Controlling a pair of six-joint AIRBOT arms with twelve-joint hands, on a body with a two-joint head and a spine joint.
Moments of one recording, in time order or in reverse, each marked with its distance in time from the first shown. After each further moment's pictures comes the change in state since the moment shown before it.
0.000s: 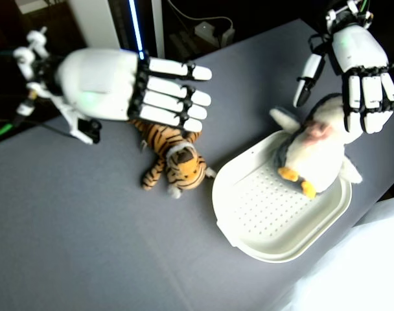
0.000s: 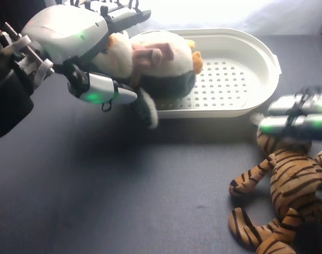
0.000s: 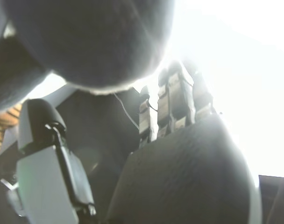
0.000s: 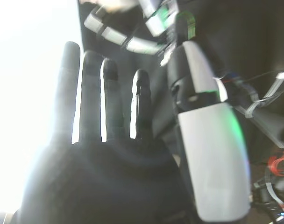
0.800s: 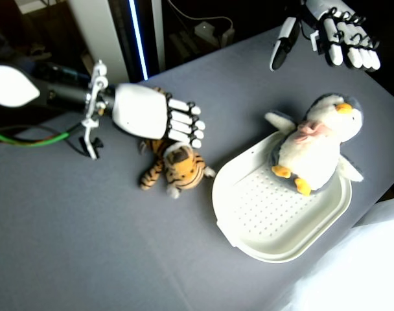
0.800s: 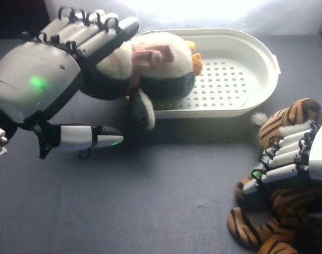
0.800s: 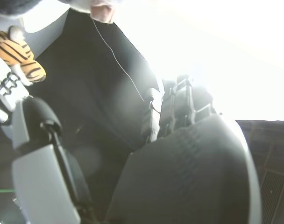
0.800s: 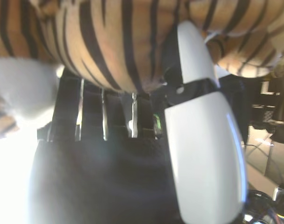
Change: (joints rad) left arm 0.285 0.117 -0.200 0.068 -0.446 -0.166; right arm 0.187 -0.092 0.061 -0.321 -0.431 0.046
